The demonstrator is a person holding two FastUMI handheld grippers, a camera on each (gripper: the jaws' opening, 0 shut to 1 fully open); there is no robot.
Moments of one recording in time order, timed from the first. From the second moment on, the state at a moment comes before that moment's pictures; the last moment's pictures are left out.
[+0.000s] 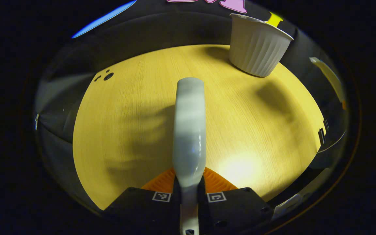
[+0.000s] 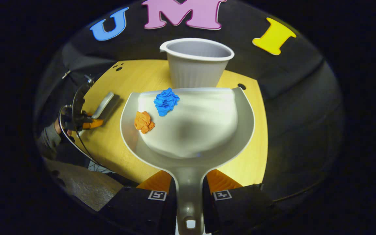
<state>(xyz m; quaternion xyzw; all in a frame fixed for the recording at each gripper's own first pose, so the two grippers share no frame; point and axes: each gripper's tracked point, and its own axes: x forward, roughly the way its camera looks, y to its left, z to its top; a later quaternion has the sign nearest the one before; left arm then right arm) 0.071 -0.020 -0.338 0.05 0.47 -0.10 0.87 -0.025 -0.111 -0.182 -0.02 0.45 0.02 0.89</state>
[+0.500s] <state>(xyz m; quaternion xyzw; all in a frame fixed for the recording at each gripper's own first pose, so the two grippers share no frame) 0.065 -0.020 -0.346 0.04 0.47 -0.12 0.87 0.066 -0.180 -0.099 -0.04 0.41 -0.06 0.91</state>
